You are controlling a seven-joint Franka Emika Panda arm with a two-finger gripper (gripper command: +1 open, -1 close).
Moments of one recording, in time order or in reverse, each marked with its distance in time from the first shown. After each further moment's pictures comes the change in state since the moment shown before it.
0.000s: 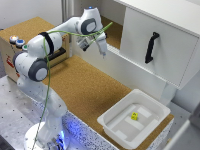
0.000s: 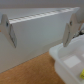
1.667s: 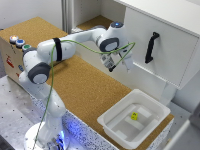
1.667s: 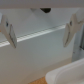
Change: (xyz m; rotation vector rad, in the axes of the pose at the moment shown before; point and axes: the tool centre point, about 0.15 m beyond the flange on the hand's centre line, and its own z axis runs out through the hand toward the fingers) arm 0.097 0.073 0.025 0.277 0.066 -0.187
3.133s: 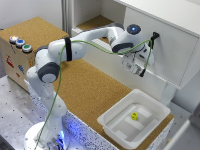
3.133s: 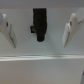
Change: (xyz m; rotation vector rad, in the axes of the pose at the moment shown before) arm 0.062 0.046 -0.017 0.111 0.111 -0.350
